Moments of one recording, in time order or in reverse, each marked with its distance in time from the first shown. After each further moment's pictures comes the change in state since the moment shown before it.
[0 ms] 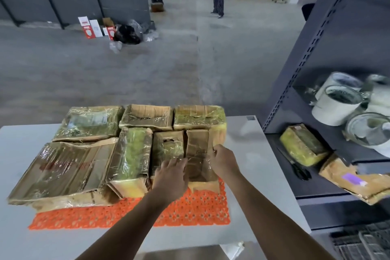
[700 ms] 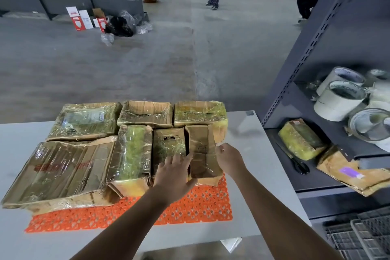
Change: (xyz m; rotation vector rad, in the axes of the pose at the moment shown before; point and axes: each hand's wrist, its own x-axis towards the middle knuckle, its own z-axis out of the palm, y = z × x) left_hand 0.006 -0.015 0.004 0.205 0.027 0.167; right_hand 0.006 0.010 -0.001 -0.012 -0.016 0.057
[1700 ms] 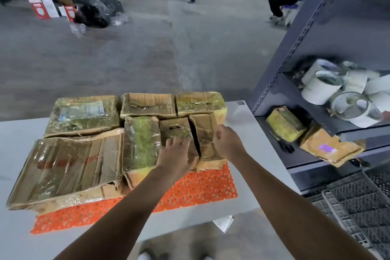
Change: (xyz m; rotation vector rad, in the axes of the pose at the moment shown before) left_hand -0.012 -0.041 -0.019 -0.148 0.083 0.087; right_hand -0.048 -0.056 0.000 -0.108 0.132 -0.085
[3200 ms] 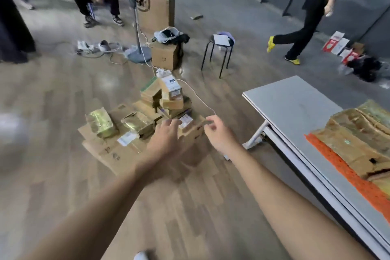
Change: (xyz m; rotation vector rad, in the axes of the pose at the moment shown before) left_hand -0.817 -0.100 0.020 -0.367 0.587 -1.334; right_hand -0.643 -0.356 0.255 0.087 -0.804 -0.989
